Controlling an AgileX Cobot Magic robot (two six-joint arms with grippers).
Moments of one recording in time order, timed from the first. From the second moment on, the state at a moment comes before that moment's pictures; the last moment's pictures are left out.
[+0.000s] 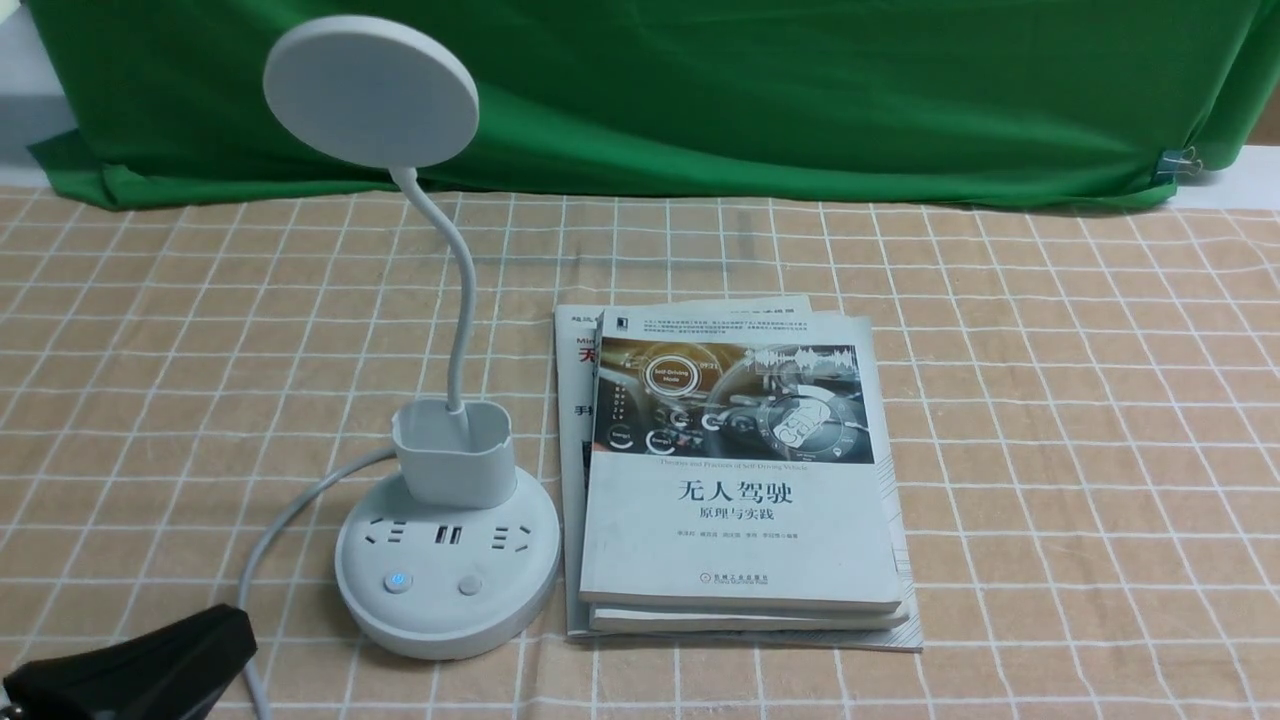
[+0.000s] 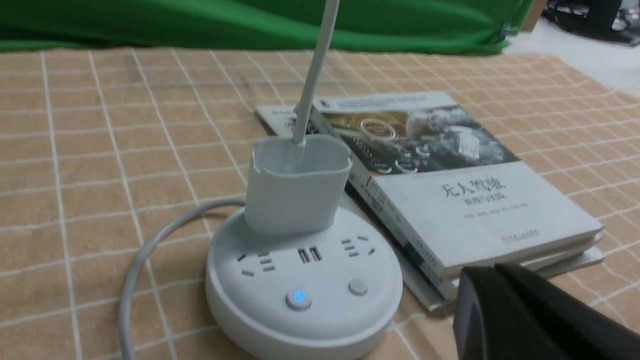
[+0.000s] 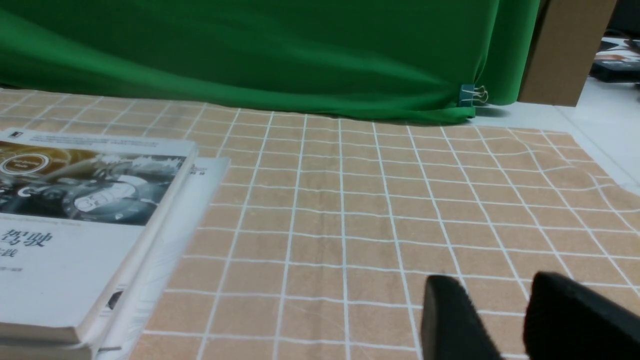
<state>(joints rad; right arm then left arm) 0.06 0.00 0.01 -0.15 0.24 0.10 -0.46 0.29 -0.14 -0.15 0.14 0.04</state>
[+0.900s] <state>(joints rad) 0.06 0.00 0.01 -0.15 0.24 0.10 0.01 0.01 0.00 -0.12 0.16 0.02</state>
